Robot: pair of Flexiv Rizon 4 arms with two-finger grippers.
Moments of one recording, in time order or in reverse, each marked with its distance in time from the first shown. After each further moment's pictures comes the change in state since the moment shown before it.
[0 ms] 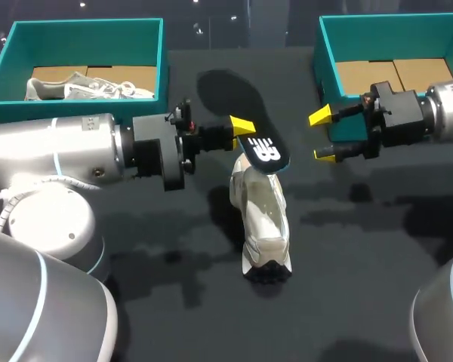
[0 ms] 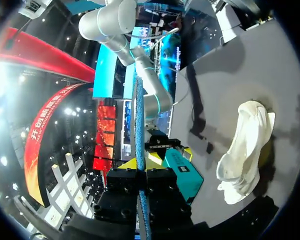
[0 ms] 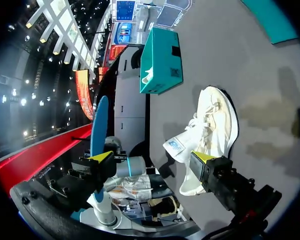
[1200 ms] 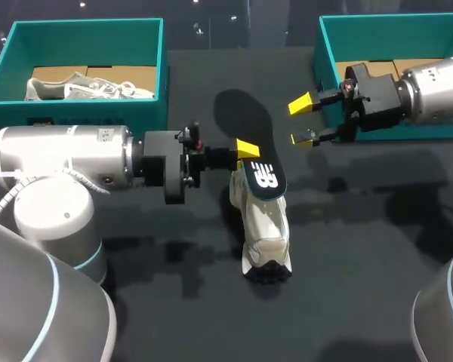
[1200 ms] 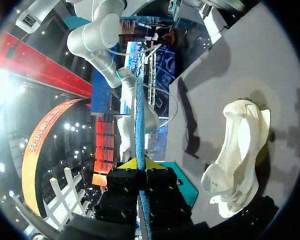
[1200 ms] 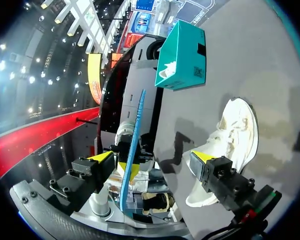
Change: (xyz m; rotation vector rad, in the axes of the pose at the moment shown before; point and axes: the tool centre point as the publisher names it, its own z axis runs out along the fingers) left arm 0.047 -0.005 0.012 0.152 0.017 0.009; right arm 0.031 0.009 0.031 0.082 0.077 -0.161
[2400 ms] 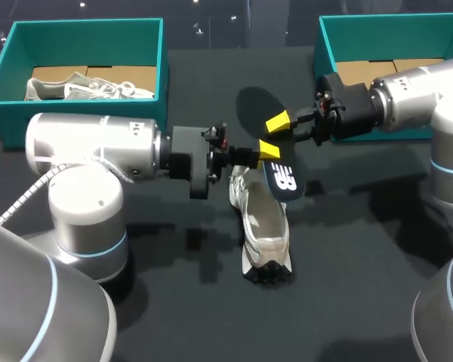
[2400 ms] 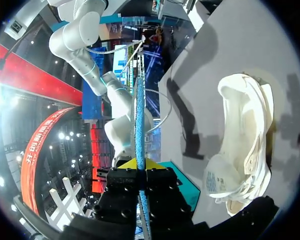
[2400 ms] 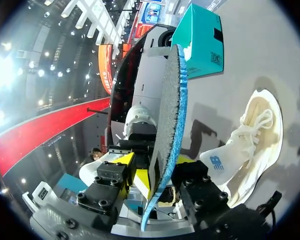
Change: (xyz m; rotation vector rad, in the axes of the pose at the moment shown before) left arm 0.024 0.021 0.037 0.023 0.059 0.085; right arm 0.010 -0.013 0.042 0.083 0.107 -0.022
